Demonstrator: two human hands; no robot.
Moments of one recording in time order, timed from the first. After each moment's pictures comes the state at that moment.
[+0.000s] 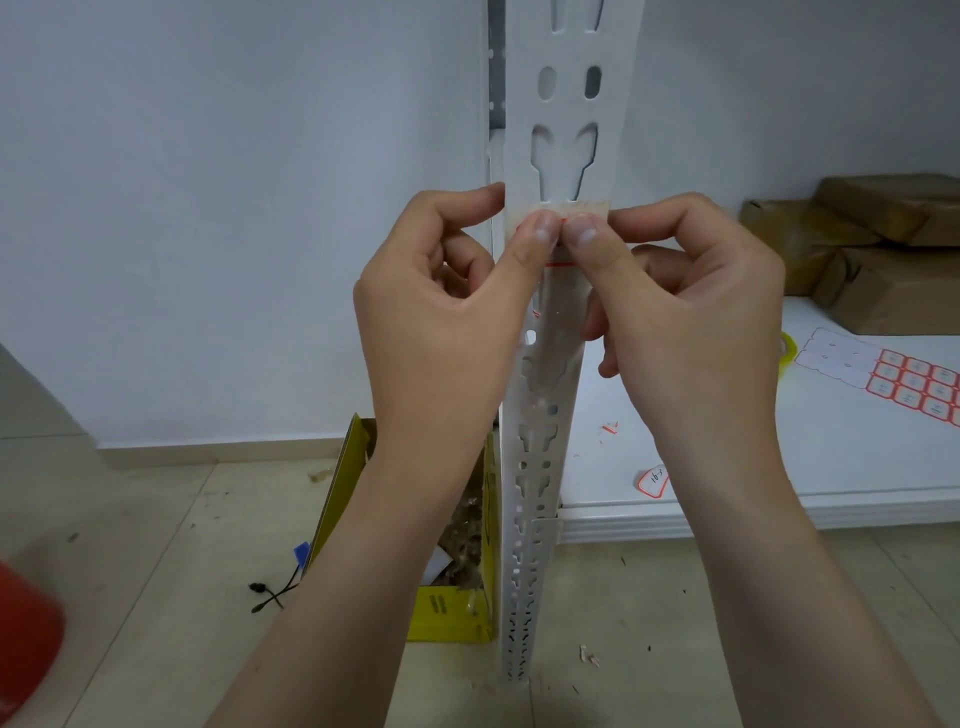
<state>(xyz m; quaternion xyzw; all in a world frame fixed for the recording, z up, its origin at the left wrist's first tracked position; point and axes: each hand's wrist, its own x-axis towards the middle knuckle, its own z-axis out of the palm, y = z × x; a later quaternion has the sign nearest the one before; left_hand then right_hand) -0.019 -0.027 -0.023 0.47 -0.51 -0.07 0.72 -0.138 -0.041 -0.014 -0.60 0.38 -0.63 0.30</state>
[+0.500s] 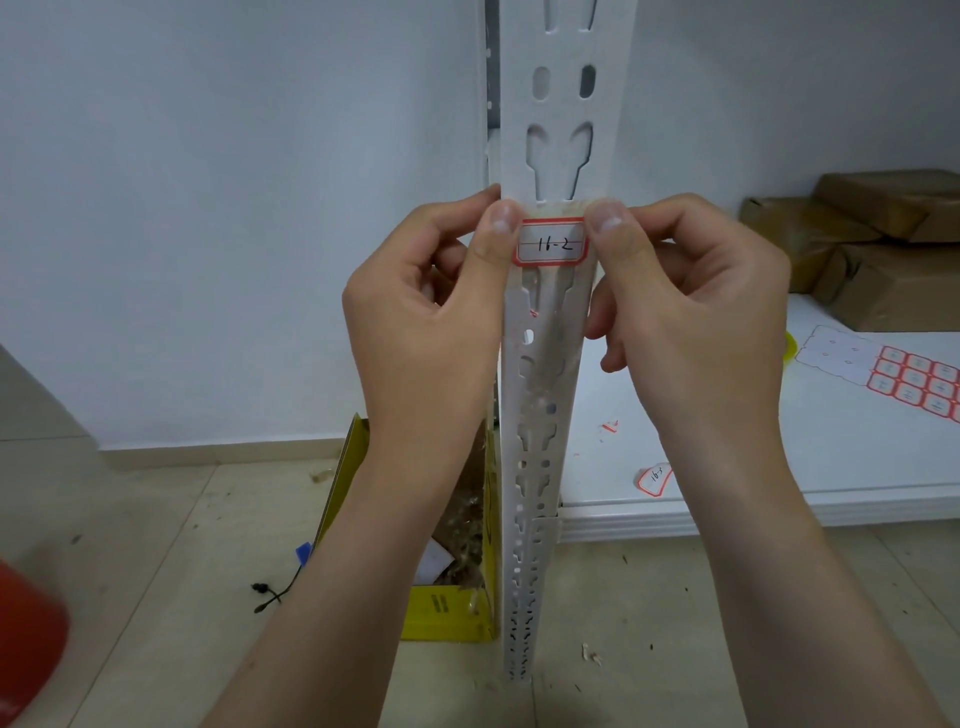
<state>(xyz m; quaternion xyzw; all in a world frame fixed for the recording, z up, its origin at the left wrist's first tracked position) -0.016 -0.028 -0.024 0.46 -0.50 -0.08 0.73 -0.141 -0.042 -0.012 -0.60 0.35 -0.64 0.31</state>
